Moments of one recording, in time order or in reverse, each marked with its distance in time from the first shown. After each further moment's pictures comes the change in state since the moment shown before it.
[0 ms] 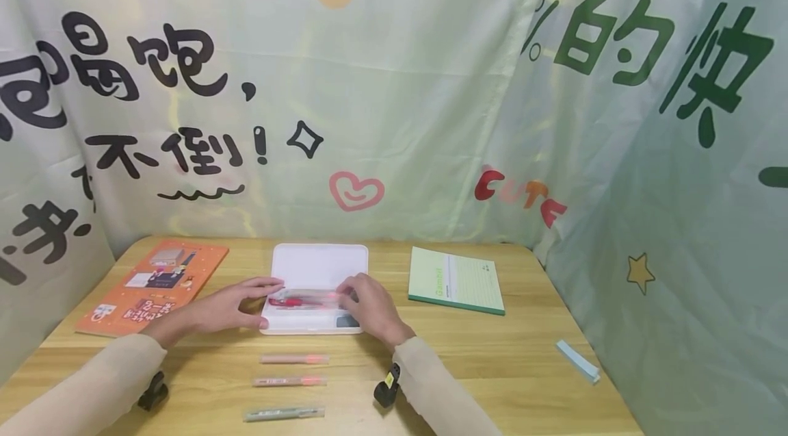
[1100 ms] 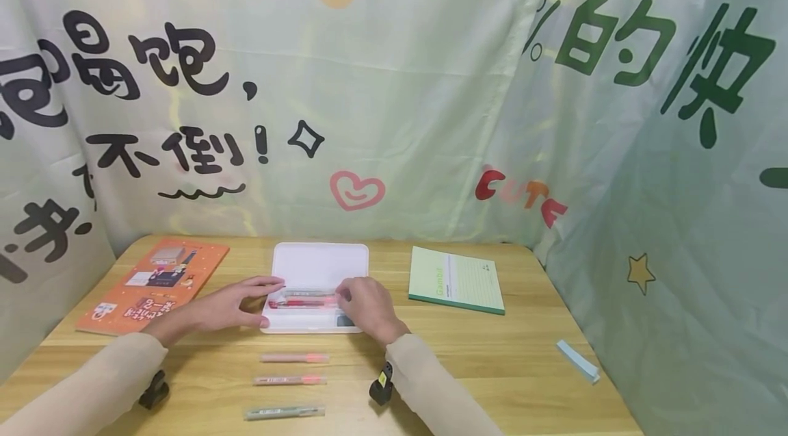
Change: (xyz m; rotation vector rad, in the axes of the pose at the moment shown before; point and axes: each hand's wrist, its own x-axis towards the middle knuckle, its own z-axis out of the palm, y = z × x) left_hand 0.001 -0.001 0.000 0.001 -0.003 -0.003; right_hand 0.005 -0.013 0.003 -0.149 0.002 -0.006
